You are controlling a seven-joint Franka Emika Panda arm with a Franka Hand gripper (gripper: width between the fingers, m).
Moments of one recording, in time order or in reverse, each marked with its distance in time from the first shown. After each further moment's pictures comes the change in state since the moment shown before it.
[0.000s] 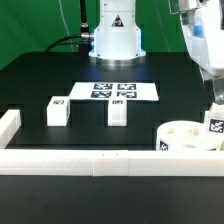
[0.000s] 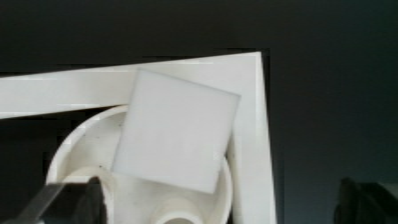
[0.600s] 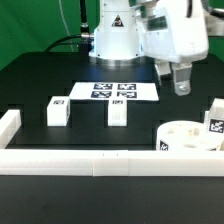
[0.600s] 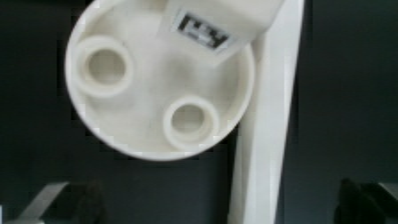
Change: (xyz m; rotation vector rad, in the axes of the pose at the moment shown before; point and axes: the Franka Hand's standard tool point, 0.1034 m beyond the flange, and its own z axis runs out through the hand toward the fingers) arm 0.068 0.017 -0.017 -0.001 0.044 -0.208
